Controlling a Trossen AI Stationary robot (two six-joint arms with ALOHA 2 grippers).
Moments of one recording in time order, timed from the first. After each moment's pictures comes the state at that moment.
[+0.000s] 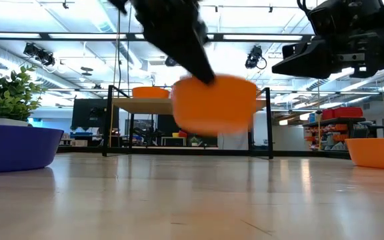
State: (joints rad) left arm -0.32 1.86 1.42 -0.49 -0.15 0.01; right arm 0.05 1.01 0.28 0.46 -0.09 -0.40
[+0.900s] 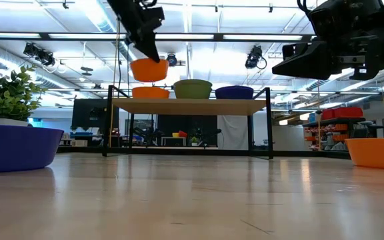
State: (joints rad) left arm 0.46 1.43 1.42 -0.73 -0.25 0.14; right arm 0.05 1.01 0.28 0.45 -0.09 -0.43
